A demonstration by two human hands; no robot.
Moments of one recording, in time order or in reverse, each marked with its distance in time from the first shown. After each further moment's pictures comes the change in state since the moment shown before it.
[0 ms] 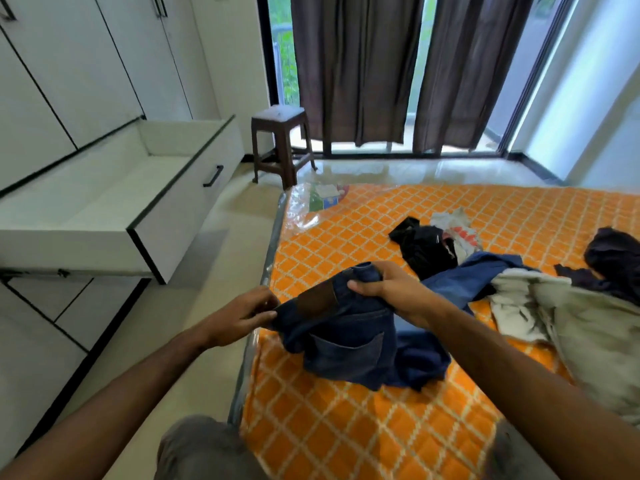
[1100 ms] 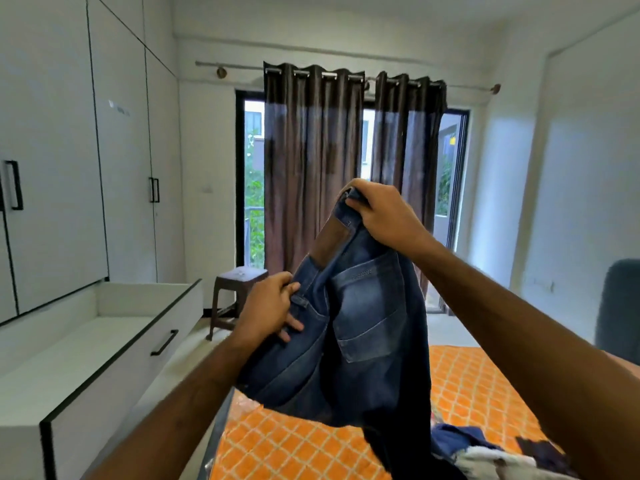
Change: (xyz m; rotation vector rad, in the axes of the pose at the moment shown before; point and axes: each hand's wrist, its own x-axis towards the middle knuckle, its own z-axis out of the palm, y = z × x) left_hand 0.206 0.225 -0.169 -0.329 0.585 -0.087; right_hand 0.008 -0.367 -0.099 -1.125 0.716 -0.927
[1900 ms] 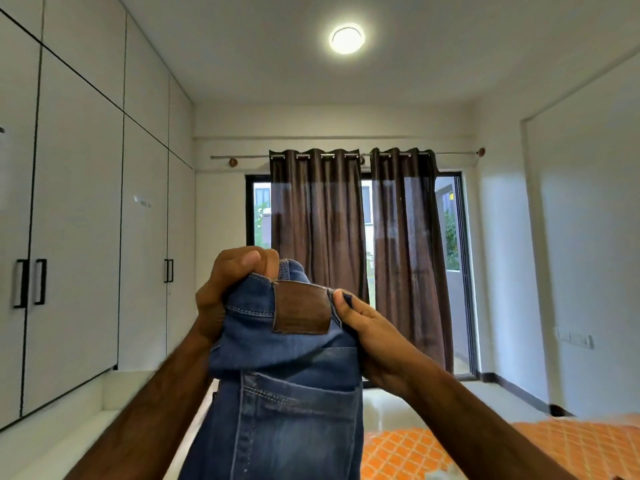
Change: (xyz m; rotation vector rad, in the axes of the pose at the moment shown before) left_hand -0.001 0.143 -0.096 -0.825 -0.346 0.621; right_hand -0.056 -0.072 0.006 1.464 -0.224 0.455
